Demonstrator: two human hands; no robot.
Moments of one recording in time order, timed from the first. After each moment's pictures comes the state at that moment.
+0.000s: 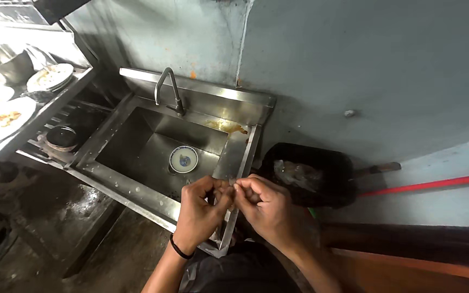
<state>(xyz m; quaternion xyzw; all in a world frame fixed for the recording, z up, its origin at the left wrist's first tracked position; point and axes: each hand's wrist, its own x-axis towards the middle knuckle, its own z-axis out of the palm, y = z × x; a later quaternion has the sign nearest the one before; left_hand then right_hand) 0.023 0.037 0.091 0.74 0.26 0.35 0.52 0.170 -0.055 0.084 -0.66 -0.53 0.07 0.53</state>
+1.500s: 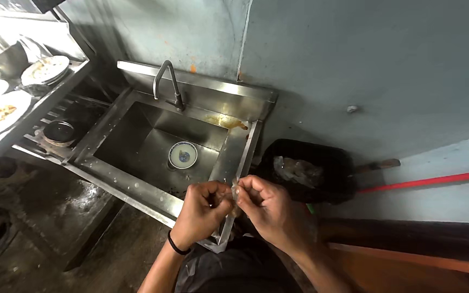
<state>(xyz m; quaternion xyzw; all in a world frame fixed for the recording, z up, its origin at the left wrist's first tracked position) 0.016 0.037 0.083 0.71 0.21 0.28 0.61 0.169 -0.066 0.086 -0.63 -0.48 0.24 0.56</state>
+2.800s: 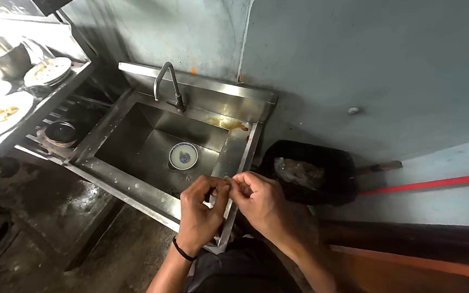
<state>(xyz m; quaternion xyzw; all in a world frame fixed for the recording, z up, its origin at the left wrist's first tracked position) 0.025 0.026 0.074 0.75 0.28 0.39 0.45 0.171 -0.050 0.087 -0.74 -0.52 0.08 0.41</state>
